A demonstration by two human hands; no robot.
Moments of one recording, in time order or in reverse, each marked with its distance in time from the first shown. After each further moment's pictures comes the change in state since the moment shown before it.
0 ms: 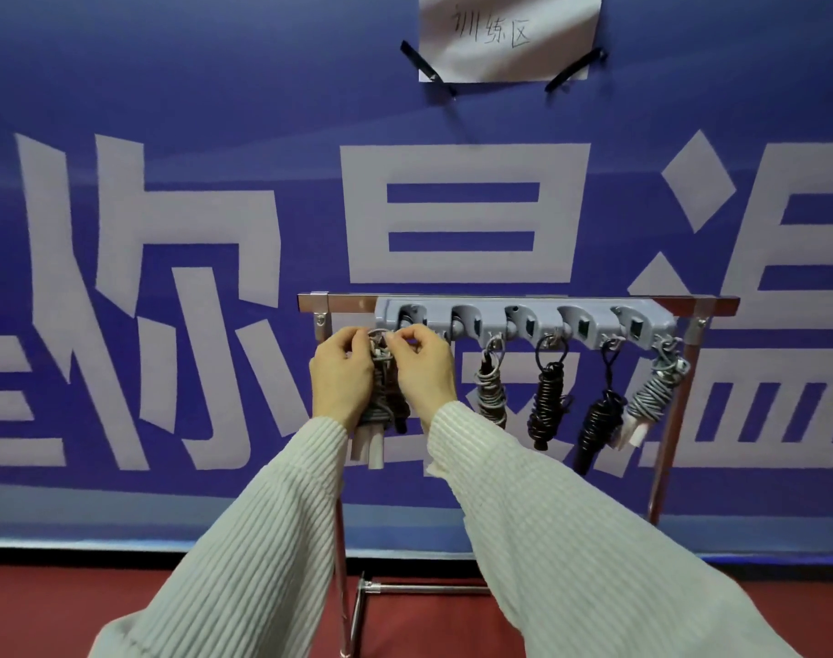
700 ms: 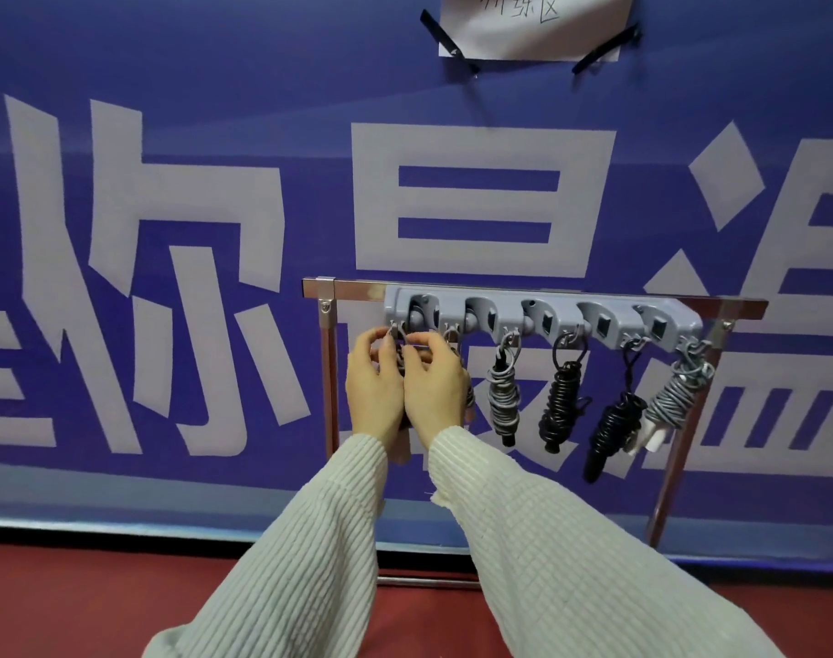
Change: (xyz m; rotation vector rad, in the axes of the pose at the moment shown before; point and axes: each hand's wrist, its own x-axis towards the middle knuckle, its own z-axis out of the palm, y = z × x) left_hand -0.009 -0.040 0.041 -0.214 0.027 -0.073; right_hand -0.003 0.038 0.013 -0.101 0.113 -0.097
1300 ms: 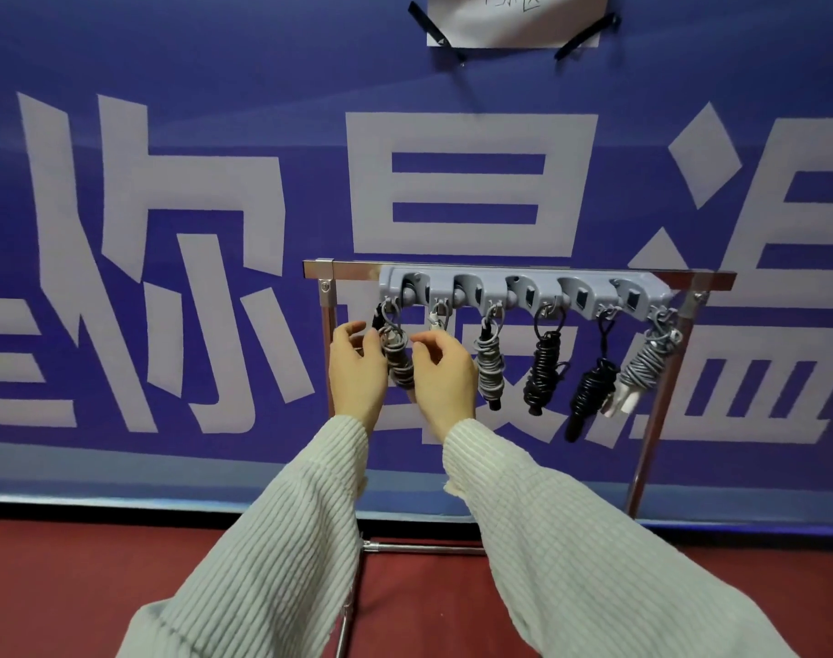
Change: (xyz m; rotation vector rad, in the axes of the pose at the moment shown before) left_hand -0.029 0.017 -0.026 -0.005 0.034 -0.115; right_hand -0.036 0.007 -0.032 0.028 0.000 -0.012
